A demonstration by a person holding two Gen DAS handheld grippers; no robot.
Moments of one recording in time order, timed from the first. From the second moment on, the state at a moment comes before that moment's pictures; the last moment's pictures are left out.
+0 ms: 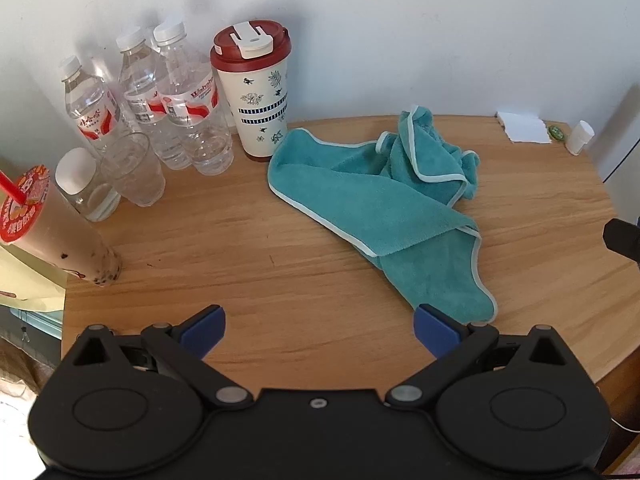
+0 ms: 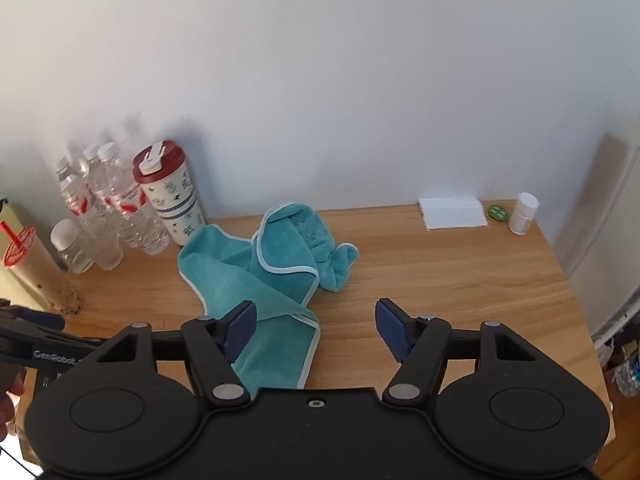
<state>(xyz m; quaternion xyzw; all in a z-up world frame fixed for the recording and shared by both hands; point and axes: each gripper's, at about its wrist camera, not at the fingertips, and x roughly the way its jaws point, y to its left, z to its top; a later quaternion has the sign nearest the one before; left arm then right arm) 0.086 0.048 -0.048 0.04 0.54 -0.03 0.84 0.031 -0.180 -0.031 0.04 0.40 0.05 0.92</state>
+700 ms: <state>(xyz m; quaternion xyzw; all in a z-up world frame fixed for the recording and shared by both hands) 0.145 -0.001 -0.117 0.01 0.56 0.05 0.83 0.160 -0.187 -0.029 0.02 0.42 0.17 0.89</state>
